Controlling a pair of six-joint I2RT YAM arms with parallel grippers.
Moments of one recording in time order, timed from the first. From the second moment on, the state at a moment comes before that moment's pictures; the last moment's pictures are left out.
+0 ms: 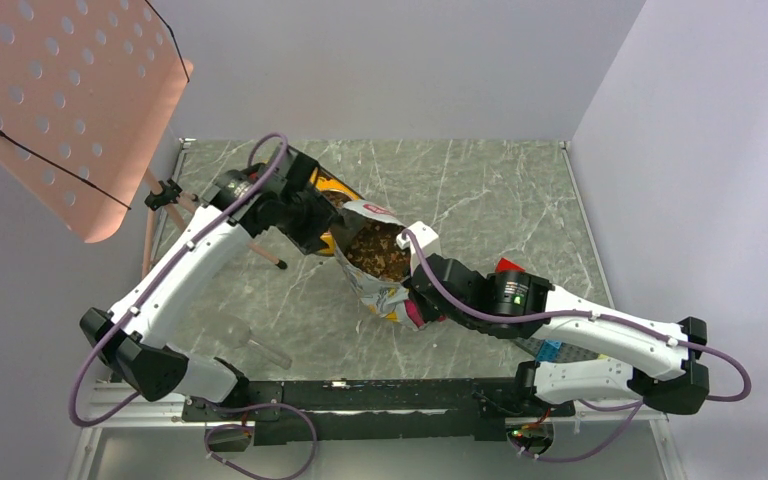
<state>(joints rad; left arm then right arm) -0.62 1.40 1.59 -1.18 -0.04 -1.34 1.23 1.09 1.15 -0.84 0.44 0.43</state>
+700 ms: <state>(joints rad) -0.55 1.45 1.72 -1.07 0.00 -1.28 1.23 1.07 1.13 -0.81 0.41 0.37</state>
